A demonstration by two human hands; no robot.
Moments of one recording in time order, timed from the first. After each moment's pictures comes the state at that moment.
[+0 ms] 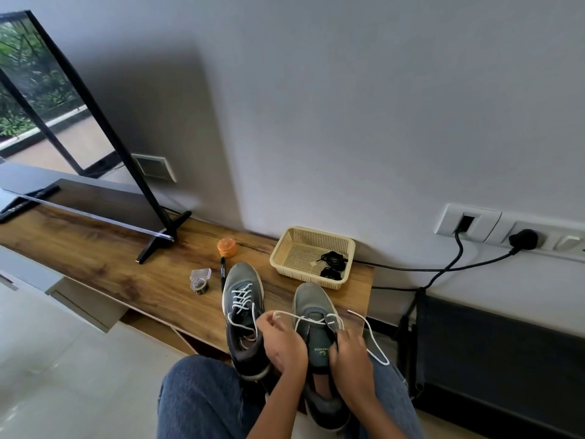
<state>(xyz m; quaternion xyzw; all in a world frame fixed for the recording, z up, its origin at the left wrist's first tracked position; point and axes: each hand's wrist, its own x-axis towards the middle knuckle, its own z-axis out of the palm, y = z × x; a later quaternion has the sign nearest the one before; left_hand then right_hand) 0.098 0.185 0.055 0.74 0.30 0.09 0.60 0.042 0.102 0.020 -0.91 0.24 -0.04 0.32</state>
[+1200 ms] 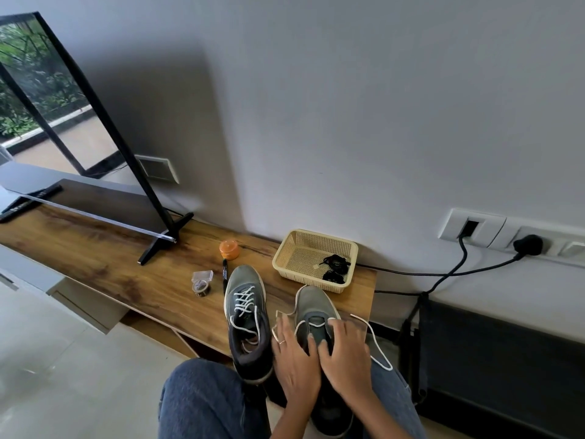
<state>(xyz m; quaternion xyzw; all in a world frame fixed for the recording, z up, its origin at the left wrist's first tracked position) 0.077 0.197 0.023 0.93 0.04 -0.02 0.37 0.053 0.110 0.035 -0.94 0.19 -0.10 0.27</state>
